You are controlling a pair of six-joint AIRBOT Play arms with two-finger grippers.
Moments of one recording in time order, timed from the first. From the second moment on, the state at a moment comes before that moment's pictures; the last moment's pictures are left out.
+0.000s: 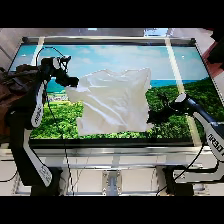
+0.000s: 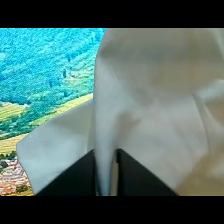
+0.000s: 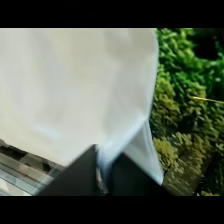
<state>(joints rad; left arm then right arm) -0.06 -2.00 1.93 1.43 -1.23 -1.41 -0.08 -1.47 0.90 -1.02 1.20 1.26</state>
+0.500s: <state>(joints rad) -0.06 -1.89 2.03 1.43 -1.34 -1.40 -0.11 -1.31 1.20 -1.23 1.33 1.27</state>
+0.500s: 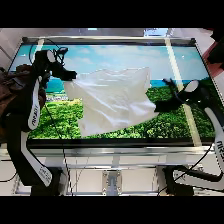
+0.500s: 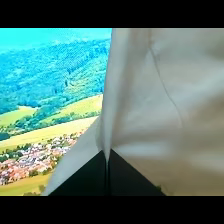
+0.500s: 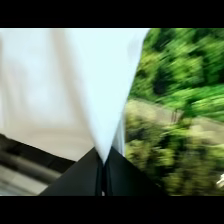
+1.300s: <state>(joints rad) -0.25 -1.14 1.69 1.17 -1.63 -1.37 -0.09 -1.42 2.02 -1.31 1.00 1.33</state>
